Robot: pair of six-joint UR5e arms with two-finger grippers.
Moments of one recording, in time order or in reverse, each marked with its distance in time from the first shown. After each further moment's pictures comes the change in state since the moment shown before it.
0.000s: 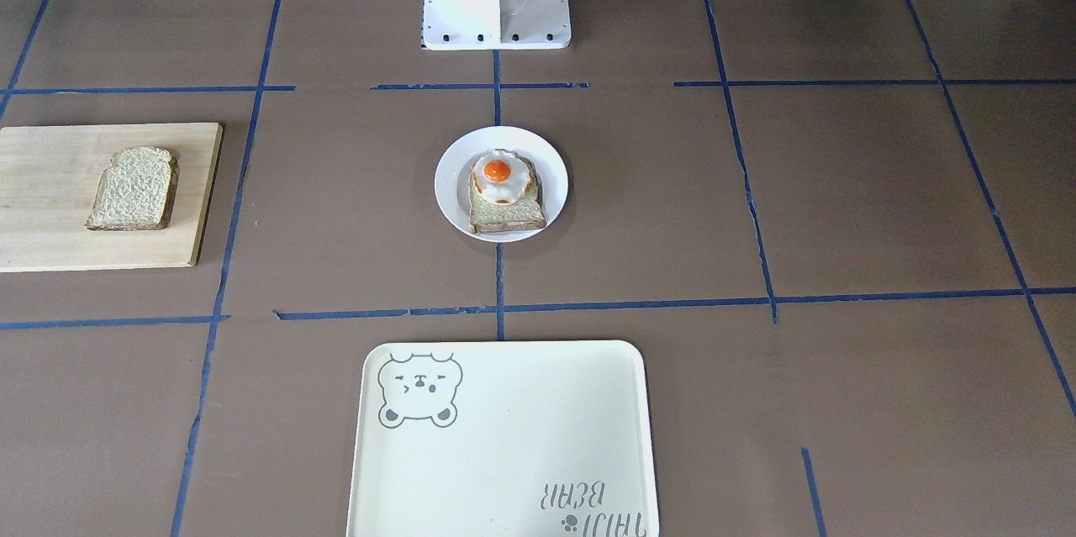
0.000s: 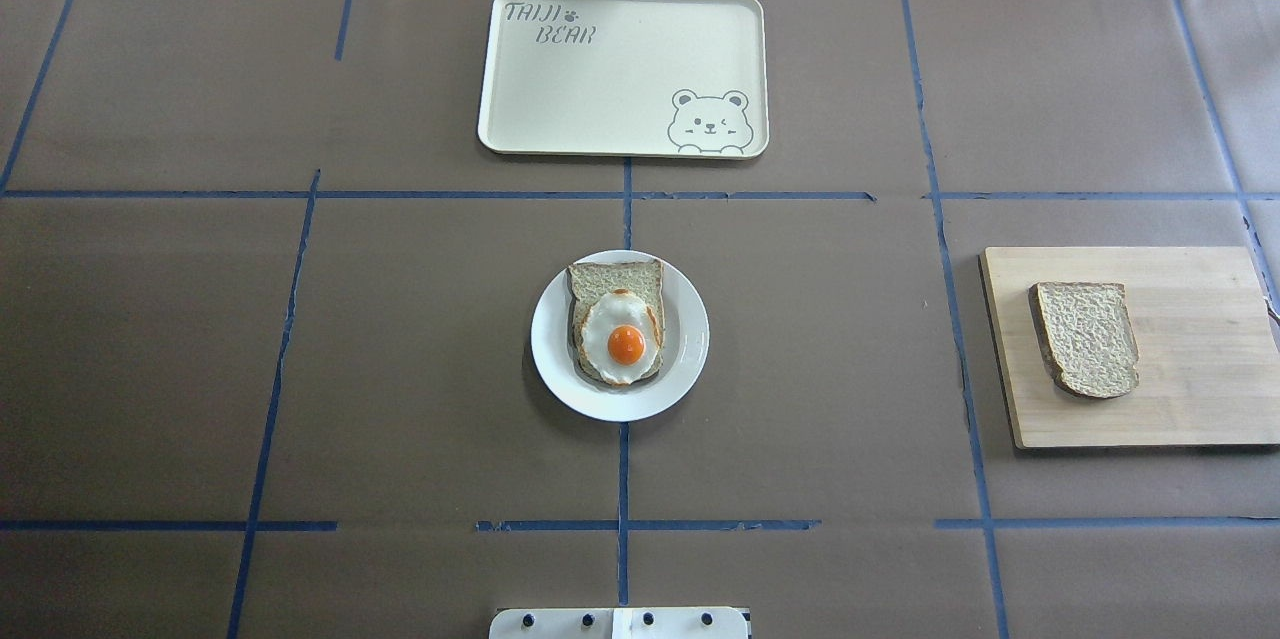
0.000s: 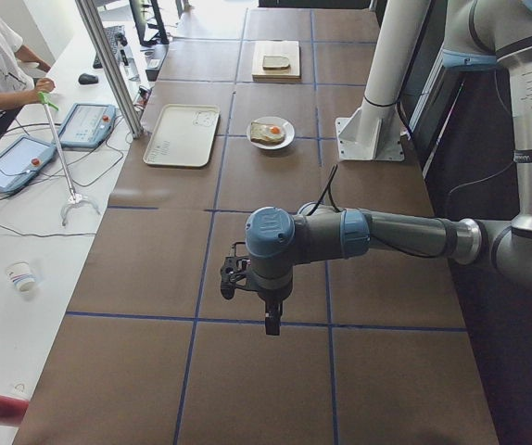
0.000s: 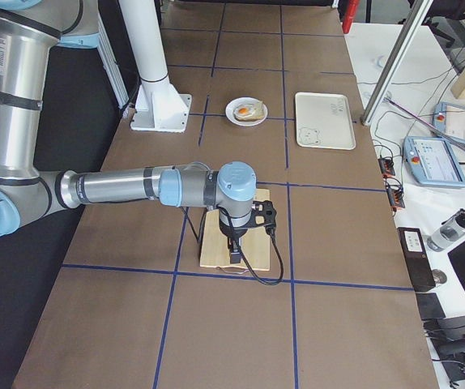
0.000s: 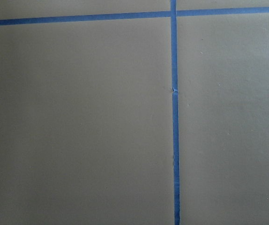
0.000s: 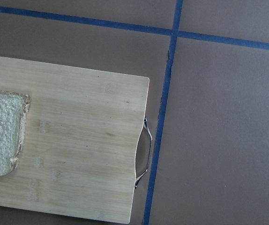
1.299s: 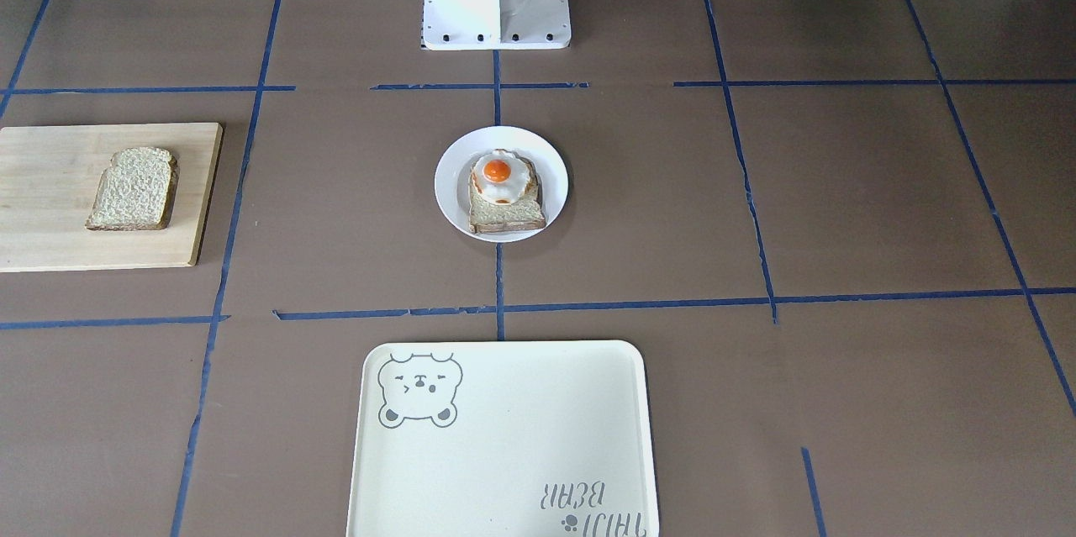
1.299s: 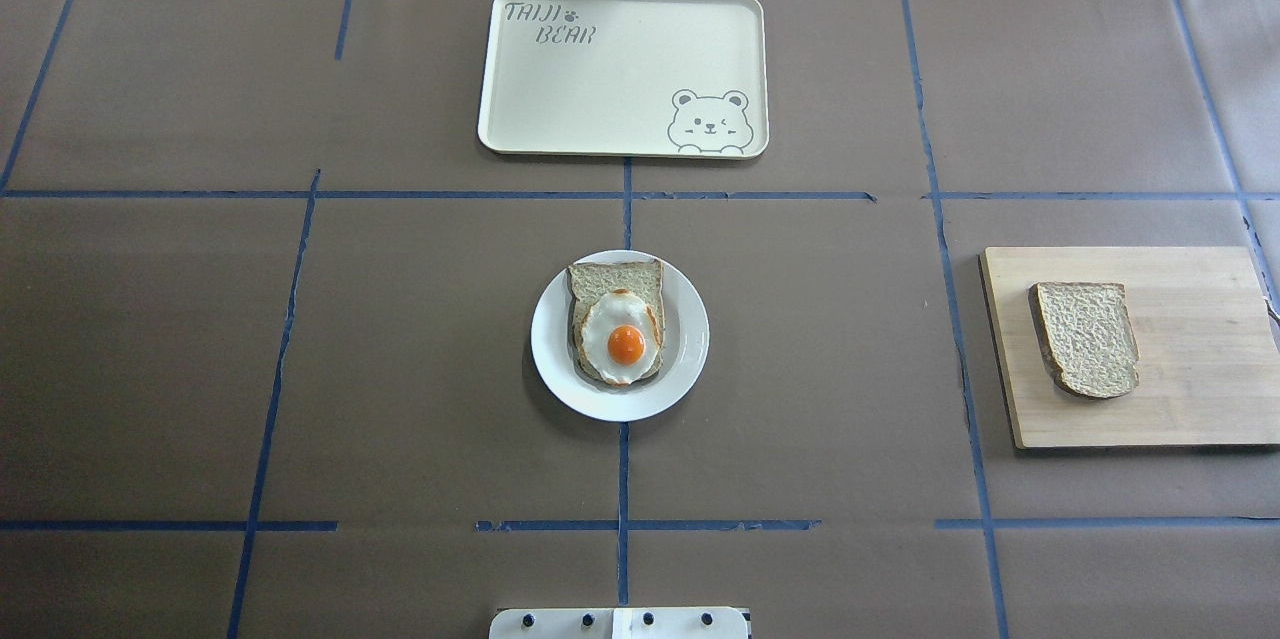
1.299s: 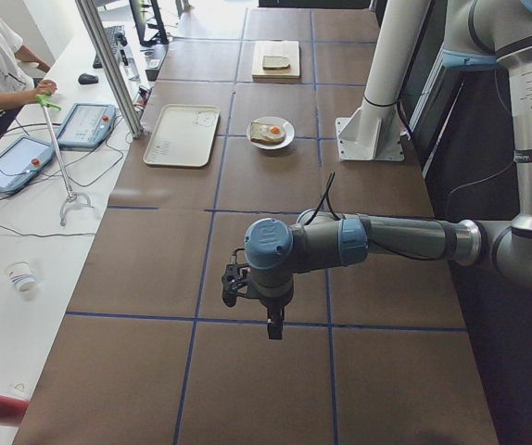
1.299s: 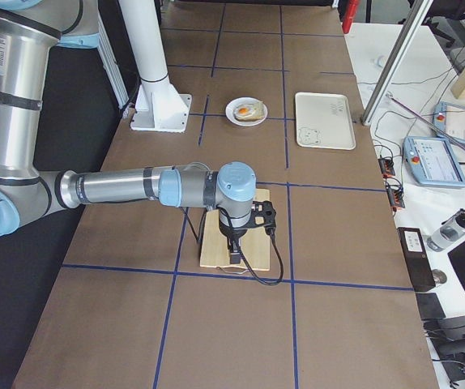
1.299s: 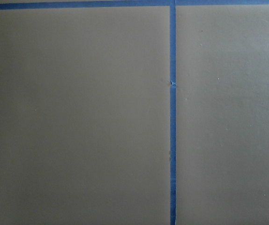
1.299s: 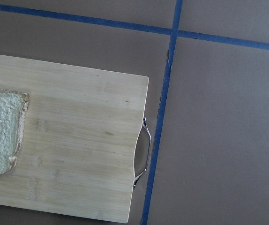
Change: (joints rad) left arm 0.006 0.000 0.036 -0.001 -0.027 0.007; right arm 0.001 -0.002 0.001 0.000 -0.003 -0.009
